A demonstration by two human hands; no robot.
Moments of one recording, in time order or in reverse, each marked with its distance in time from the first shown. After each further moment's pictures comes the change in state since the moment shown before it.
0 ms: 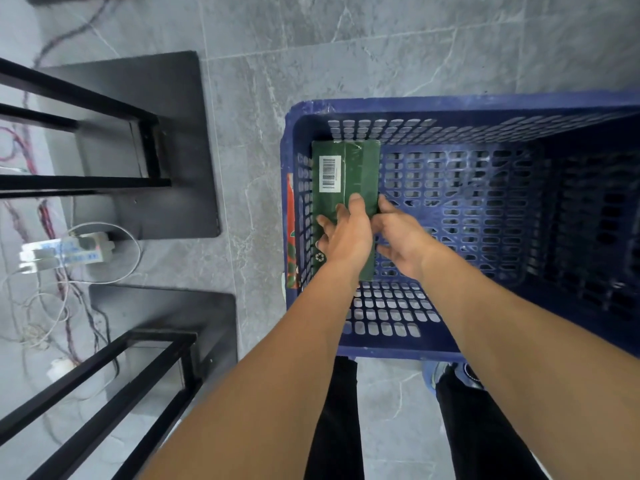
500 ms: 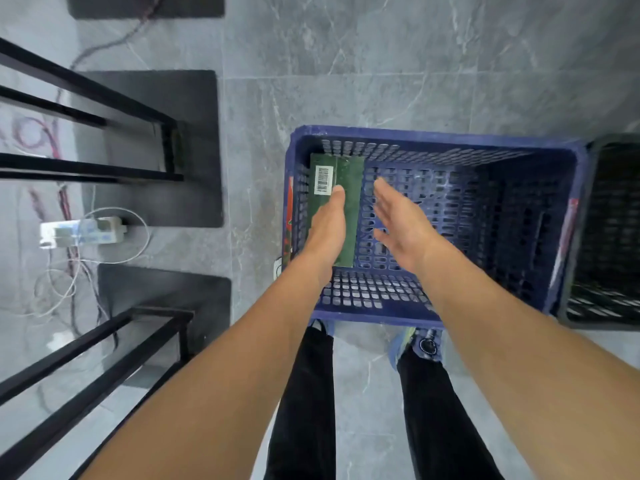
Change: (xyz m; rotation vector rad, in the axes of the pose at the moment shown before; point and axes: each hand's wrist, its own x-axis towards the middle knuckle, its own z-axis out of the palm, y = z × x) left_hand -0.102 0.015 -0.040 -0.281 -0.091 0.092; right_hand -0.131 -0.051 -0.003 0.044 0.057 -0.196
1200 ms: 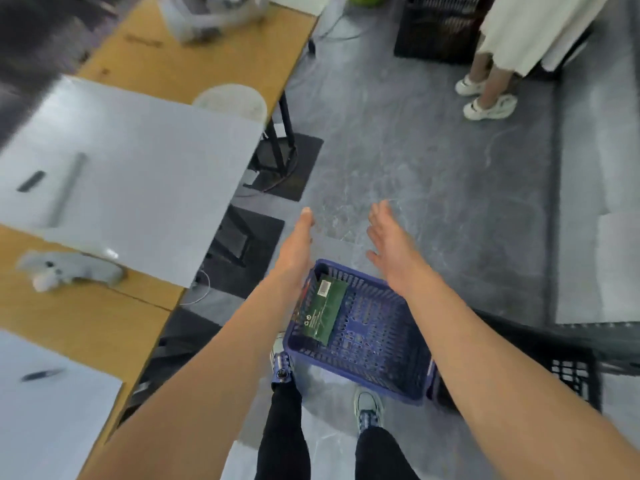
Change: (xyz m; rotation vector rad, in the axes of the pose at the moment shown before) left_hand -0.423 0.143 -0.065 -0.381 0.166 0.490; right_hand -0.386 -0.228 0.030 -0.236 -0.209 -0.452
